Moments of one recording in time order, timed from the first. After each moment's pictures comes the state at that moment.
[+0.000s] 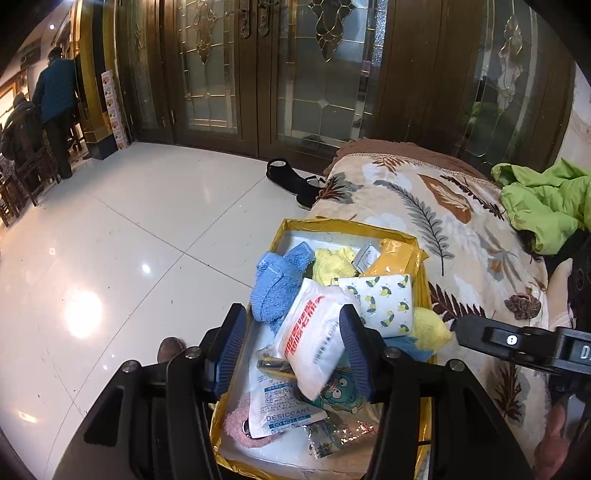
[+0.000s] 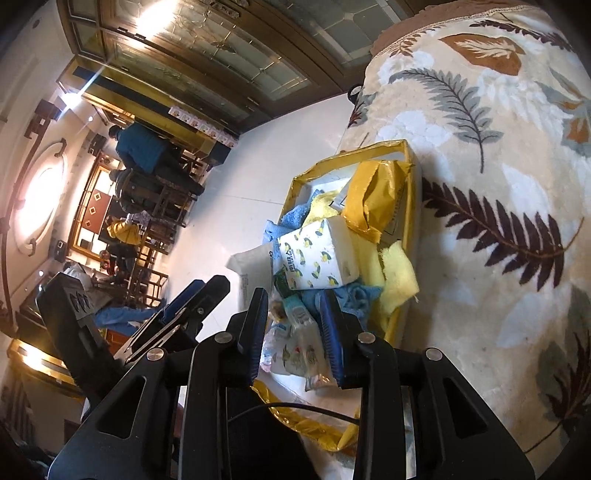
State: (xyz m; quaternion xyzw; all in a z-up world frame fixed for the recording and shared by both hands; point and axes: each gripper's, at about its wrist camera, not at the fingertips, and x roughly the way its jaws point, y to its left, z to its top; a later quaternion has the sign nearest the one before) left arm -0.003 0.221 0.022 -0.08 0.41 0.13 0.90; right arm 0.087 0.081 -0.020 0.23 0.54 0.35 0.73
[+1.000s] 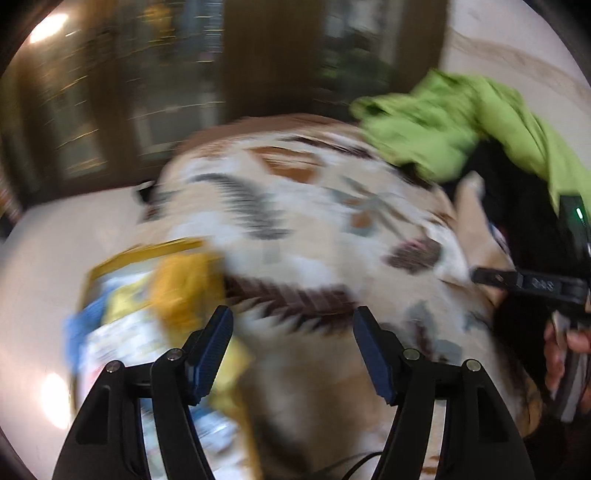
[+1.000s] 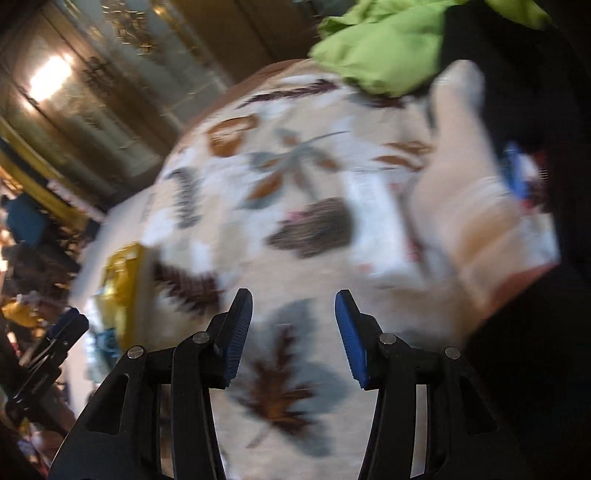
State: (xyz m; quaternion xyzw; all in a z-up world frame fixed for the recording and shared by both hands) left arm 0.060 0.044 0.008 0.02 0.43 -0.12 0.90; right arm 0.081 -0.176 -0.026 0.18 0.51 0.06 0.84
